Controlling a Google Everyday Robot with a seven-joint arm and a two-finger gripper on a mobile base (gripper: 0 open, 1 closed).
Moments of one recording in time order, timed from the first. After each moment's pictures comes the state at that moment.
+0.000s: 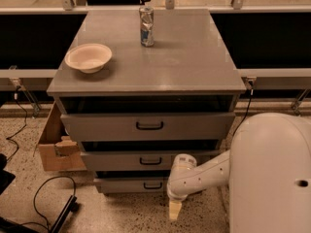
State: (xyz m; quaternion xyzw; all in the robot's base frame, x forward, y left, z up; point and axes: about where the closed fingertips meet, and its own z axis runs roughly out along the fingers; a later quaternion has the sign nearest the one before) arm 0.495 -0.077 0.342 -0.66 0.75 -0.02 0.07
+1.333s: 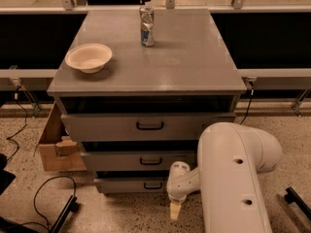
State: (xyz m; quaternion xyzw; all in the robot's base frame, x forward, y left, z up) arm 0.529 -0.104 0.224 -0.62 0.79 -0.05 0.03
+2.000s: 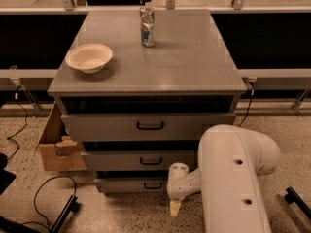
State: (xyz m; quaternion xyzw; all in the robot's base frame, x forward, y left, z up) arm 0.545 -0.105 0.213 -0.62 0.78 -0.07 0.06
